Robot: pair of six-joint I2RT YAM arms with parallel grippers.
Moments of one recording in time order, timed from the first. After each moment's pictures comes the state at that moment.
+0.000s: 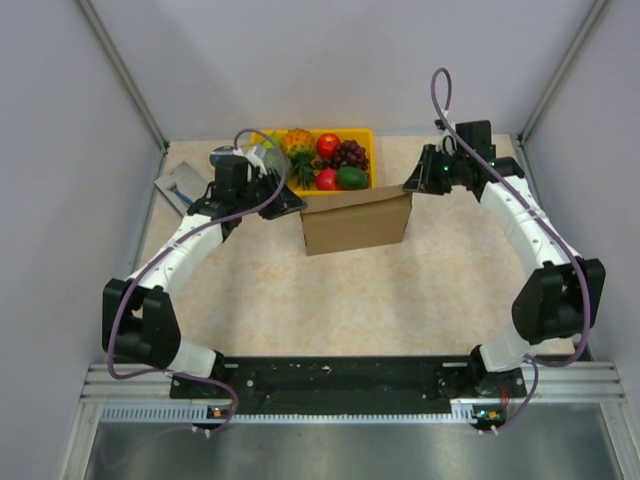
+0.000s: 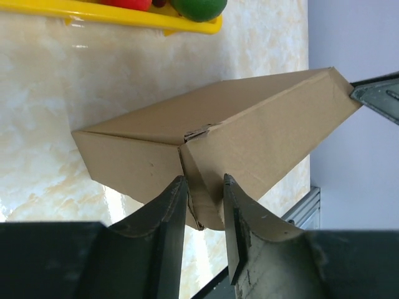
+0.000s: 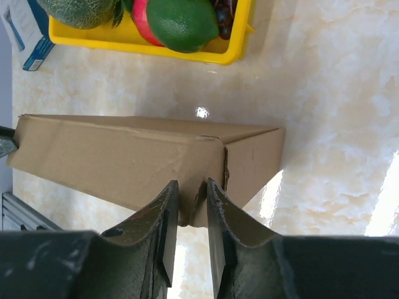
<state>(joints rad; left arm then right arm) -0.27 1.46 1.13 -0.24 0.48 -0.70 0.19 1.58 1.49 -0.65 -0.40 0.33</state>
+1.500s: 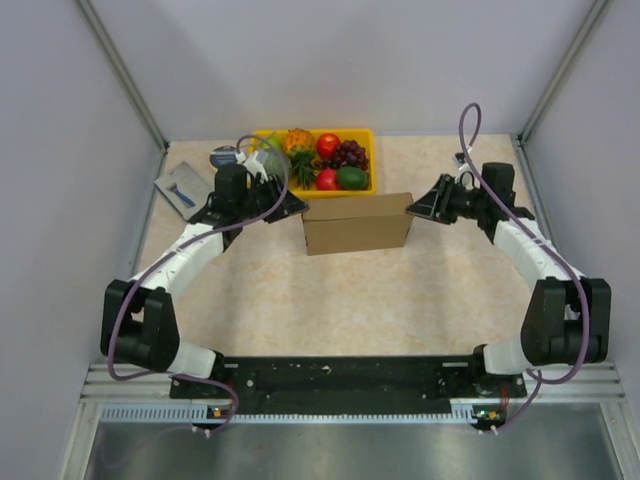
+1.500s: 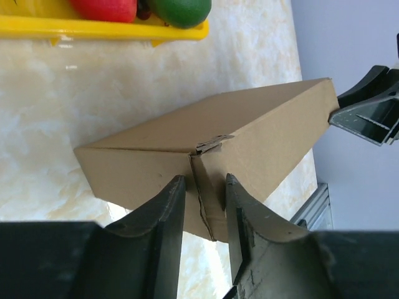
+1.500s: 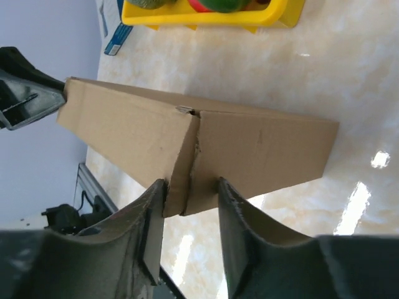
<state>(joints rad) -0.27 1.44 1.03 -0.09 0.51 -0.66 0.02 1.42 1.00 -0.22 -0.77 0.44</state>
